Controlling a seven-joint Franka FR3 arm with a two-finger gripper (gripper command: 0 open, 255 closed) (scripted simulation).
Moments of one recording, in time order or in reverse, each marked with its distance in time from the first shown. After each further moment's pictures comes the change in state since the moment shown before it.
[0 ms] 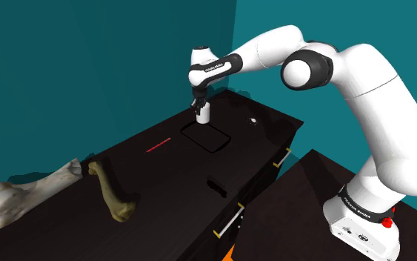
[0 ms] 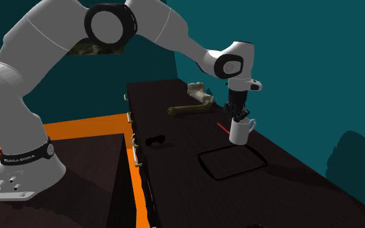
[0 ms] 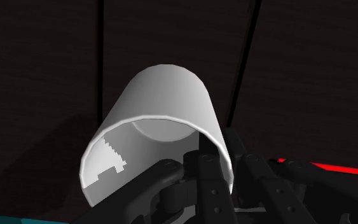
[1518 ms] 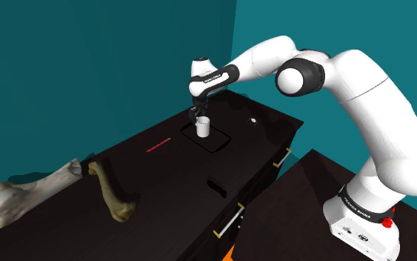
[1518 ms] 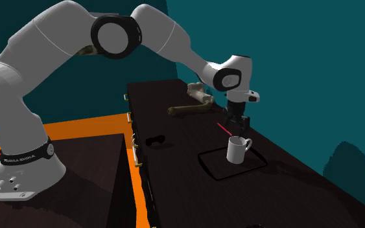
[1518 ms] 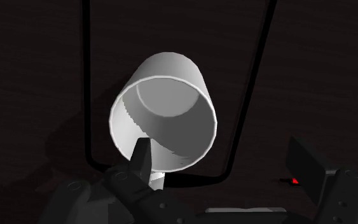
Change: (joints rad) arm 0.001 0.077 -0.001 0.010 -0.001 0.067 0.001
